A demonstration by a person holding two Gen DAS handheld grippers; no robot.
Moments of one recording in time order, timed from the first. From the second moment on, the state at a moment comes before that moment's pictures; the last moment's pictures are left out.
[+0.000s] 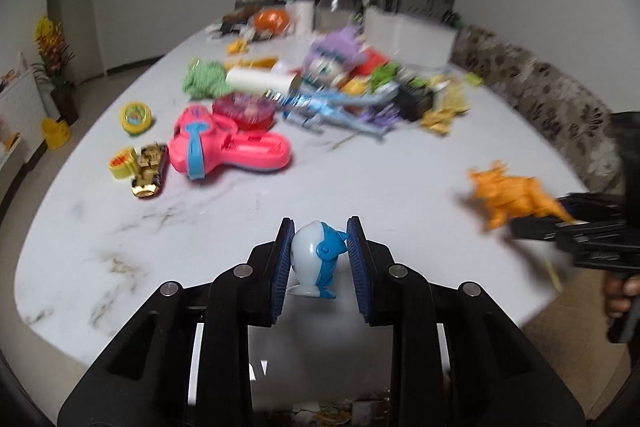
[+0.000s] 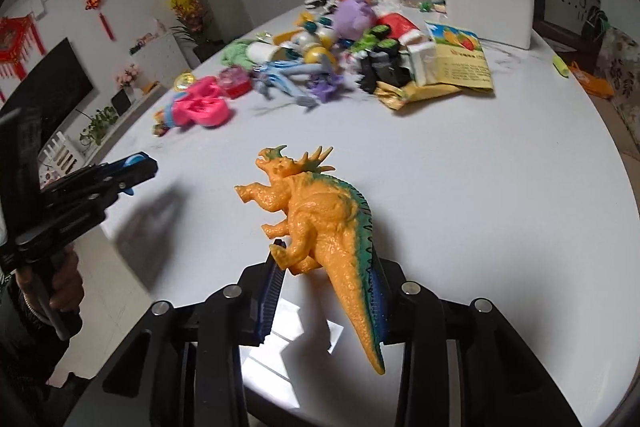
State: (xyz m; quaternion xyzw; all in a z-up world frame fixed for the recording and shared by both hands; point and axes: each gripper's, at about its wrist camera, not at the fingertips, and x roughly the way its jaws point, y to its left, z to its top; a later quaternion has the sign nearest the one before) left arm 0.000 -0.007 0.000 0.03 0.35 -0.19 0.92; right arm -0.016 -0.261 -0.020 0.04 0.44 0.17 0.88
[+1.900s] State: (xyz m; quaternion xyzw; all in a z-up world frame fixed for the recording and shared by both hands) left arm 0.127 0.014 -0.004 0.02 0.39 -0.08 0.92; right arm 0.015 -0.215 -0.013 0.04 0.44 0.21 0.87
